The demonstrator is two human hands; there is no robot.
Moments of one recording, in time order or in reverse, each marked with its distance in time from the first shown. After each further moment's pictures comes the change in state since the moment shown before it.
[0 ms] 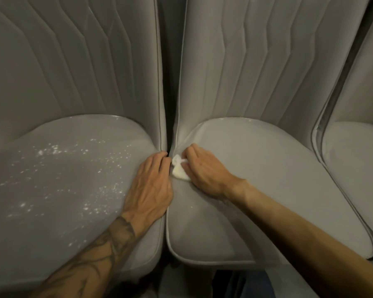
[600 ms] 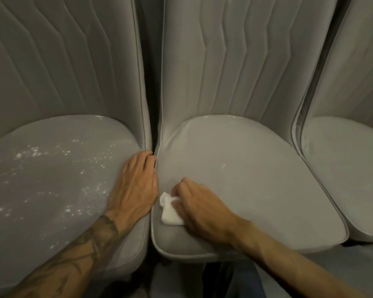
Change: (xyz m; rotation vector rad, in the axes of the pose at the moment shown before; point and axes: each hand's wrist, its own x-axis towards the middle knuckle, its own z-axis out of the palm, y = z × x) left_hand -0.001 0.002 0.002 0.046 0.008 -0.006; right_hand -0.093 -0.040 -0.007 0.071 -0.022 -0.072
